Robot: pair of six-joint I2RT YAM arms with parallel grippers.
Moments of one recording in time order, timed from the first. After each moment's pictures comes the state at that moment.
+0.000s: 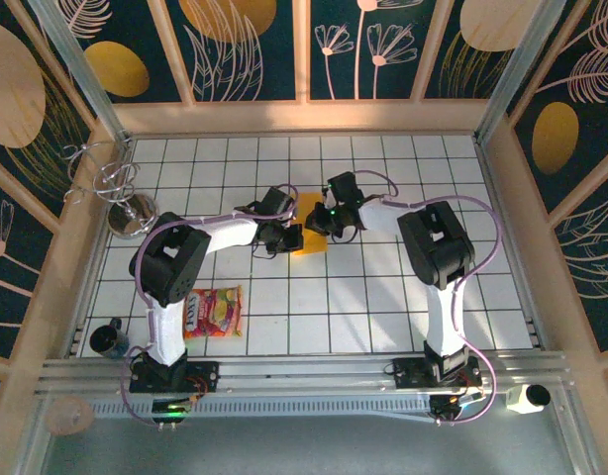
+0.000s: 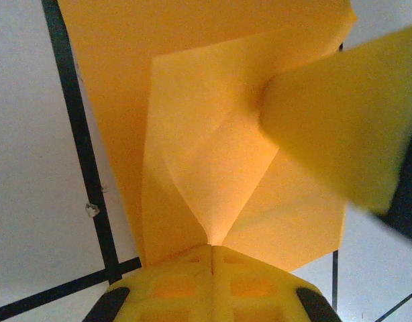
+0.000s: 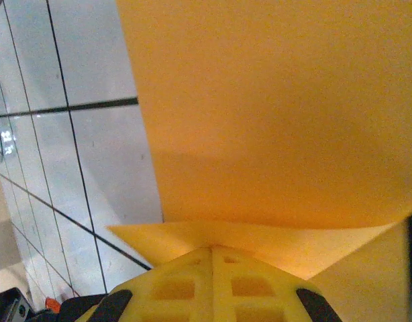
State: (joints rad) left arm -0.59 1.98 1.18 -0.29 0.31 -0.64; right arm 0.53 2.05 1.26 -0.16 -0.49 0.77
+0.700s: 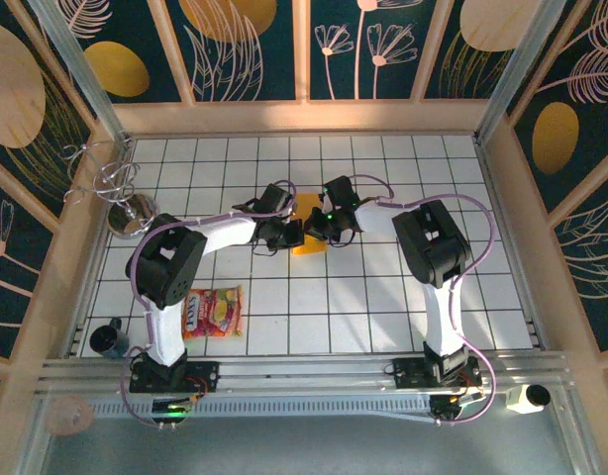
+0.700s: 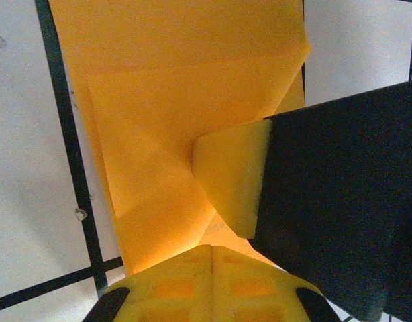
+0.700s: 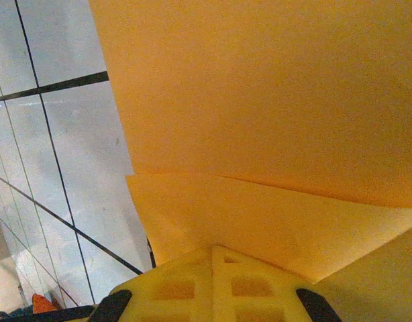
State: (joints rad) left arm -0.59 1.95 1.19 -0.28 0.31 -0.68; right arm 0.54 2.08 1.26 -0.17 -0.50 0.77
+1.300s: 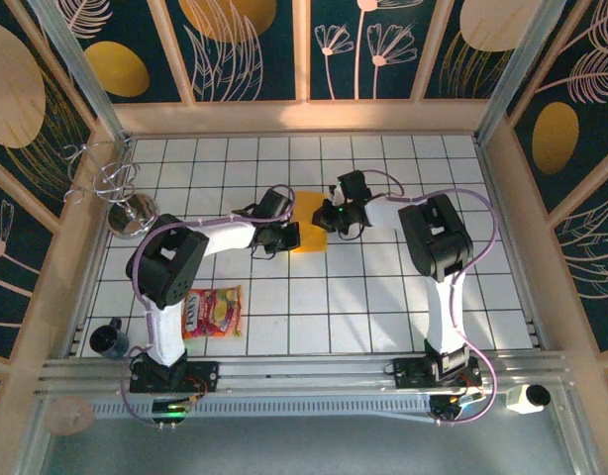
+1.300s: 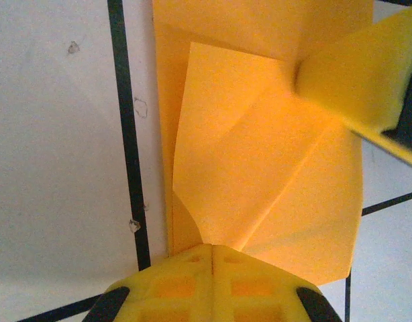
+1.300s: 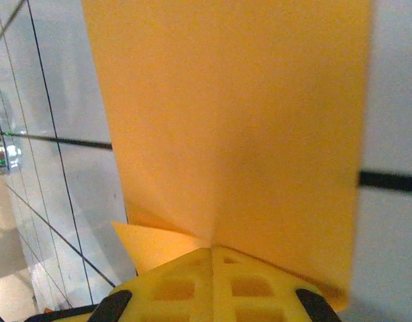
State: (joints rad) left arm -0.59 1.95 1.13 -0.21 0.23 -0.69; right arm 0.43 2.12 1.28 -0.09 -0.55 0.73
